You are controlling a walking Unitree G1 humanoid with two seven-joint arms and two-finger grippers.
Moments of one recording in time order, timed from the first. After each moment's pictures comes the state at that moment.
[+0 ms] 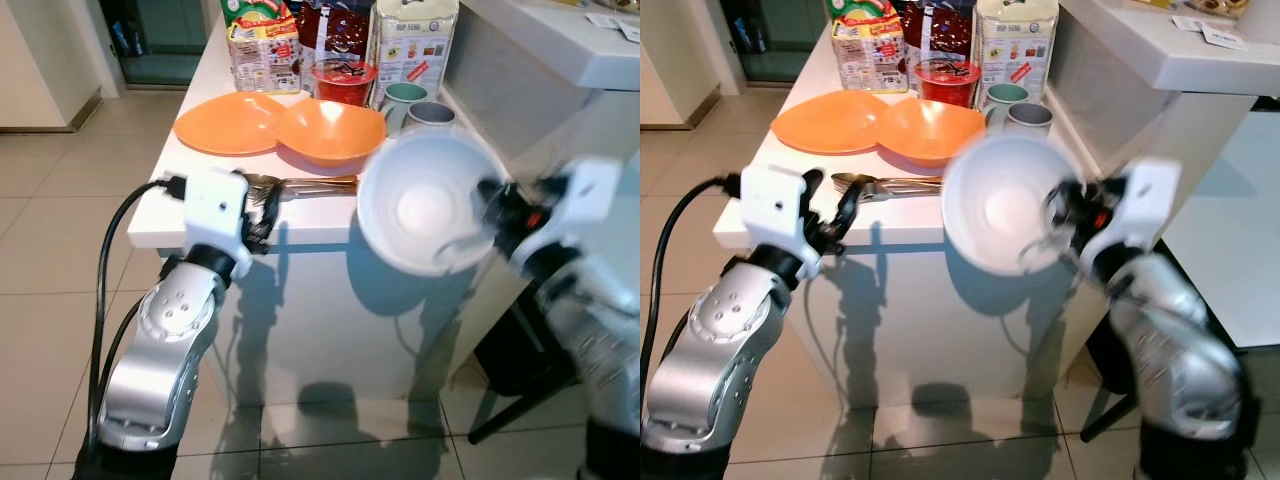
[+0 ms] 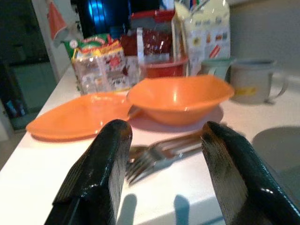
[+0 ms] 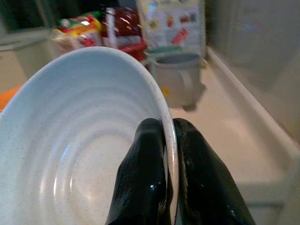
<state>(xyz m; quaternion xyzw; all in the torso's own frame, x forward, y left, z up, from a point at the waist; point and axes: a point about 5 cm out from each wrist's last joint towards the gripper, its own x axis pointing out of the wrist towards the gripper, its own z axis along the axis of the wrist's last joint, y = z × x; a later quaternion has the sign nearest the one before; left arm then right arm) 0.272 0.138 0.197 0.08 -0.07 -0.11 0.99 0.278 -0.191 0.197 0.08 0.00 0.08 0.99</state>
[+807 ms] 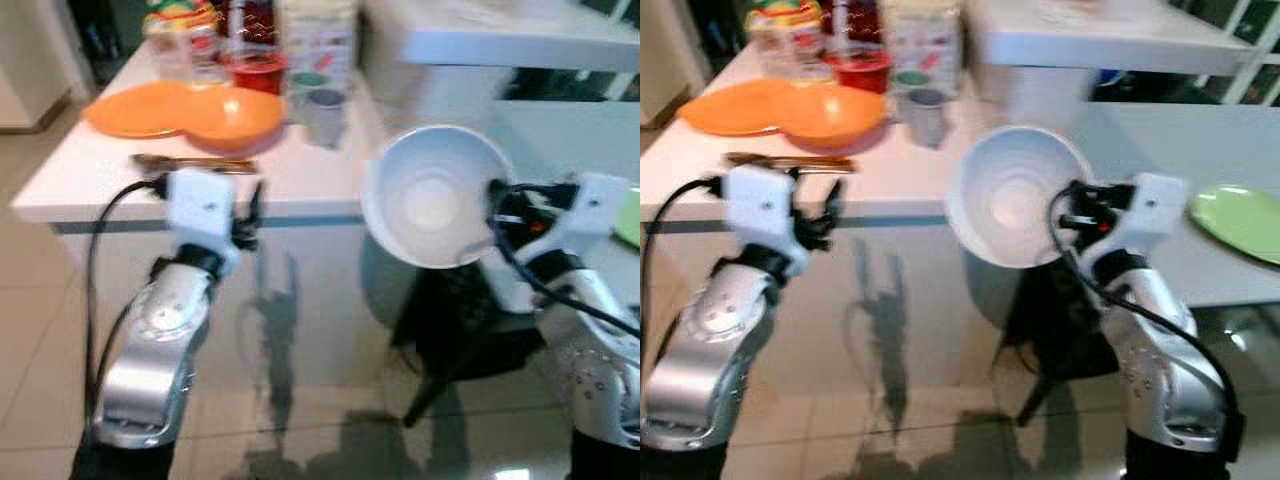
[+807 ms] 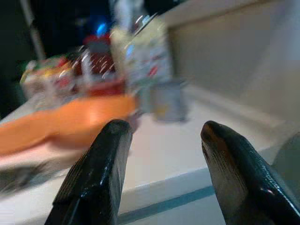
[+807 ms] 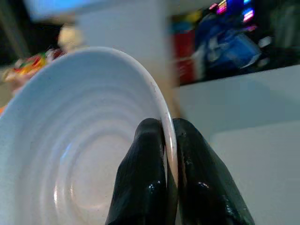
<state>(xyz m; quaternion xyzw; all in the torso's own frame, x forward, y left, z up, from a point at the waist) 0.277 0.138 0.208 0.09 -0.09 -0.10 0.99 0.275 -0.197 0.200 0.12 -0.04 0.04 0.99</state>
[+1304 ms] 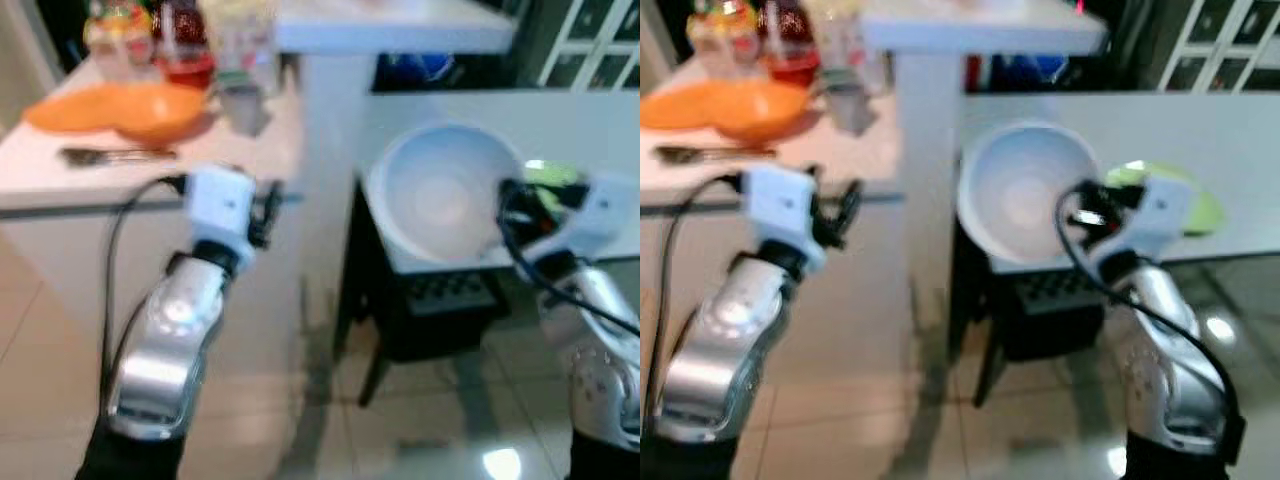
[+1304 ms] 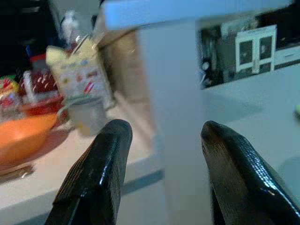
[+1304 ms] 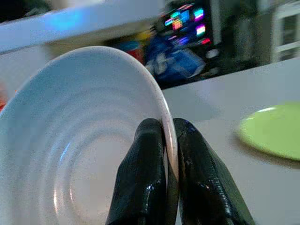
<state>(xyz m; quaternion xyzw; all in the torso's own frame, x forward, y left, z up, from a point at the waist) 0.282 0.127 0.207 0.10 -0.09 -0.11 0.98 0.274 -0.204 0.200 0.11 -0.05 0.00 0.99</state>
